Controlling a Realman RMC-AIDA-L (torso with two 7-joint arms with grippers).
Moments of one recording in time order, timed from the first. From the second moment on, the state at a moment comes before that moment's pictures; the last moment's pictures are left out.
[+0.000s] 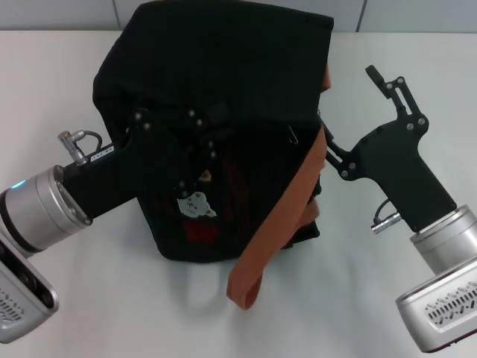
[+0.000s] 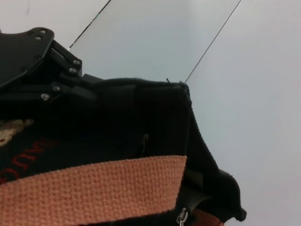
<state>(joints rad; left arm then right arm) -0.51 -2.08 0.76 0.17 1.51 1.79 0.41 0.39 2.09 0.13 0.42 -1.98 -1.48 -0.65</state>
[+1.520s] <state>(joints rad) -0.50 -2.08 0.76 0.17 1.51 1.80 0.41 0.42 2.09 0.12 0.44 -1.99 -1.42 -0.69</state>
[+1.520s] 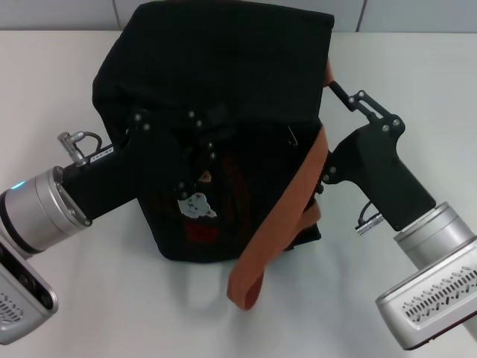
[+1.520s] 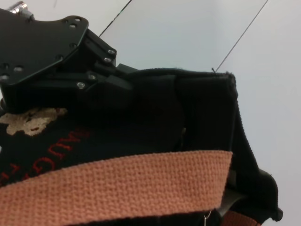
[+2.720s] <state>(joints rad) -0.50 -2.08 0.76 0.17 1.51 1.80 0.41 0.43 2.09 0.12 0.44 -2.04 -1.41 -0.81</state>
